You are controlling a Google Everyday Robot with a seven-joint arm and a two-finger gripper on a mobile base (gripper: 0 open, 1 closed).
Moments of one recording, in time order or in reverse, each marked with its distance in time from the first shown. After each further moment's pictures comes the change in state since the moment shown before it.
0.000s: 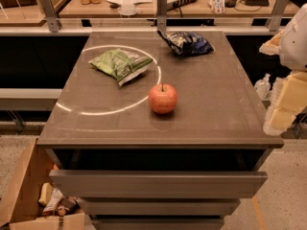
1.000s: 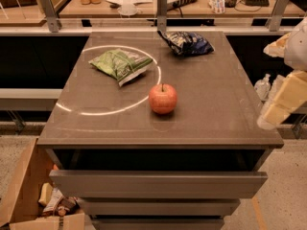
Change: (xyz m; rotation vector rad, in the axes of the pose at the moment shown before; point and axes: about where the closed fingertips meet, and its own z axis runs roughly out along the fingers) arm 0.004 -0.014 0.011 0.005 -0.122 0.099
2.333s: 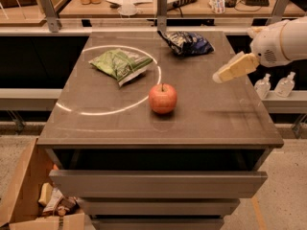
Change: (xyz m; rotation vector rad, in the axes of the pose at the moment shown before) arm -0.043 -0.152 0.086 0.264 -0.476 0.211
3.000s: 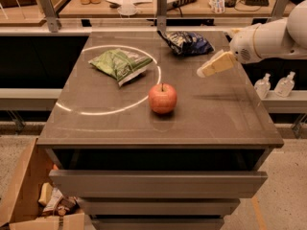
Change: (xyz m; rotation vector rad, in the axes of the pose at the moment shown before) arm -0.008 -0.020 0.068 -0.035 -0.063 0.002
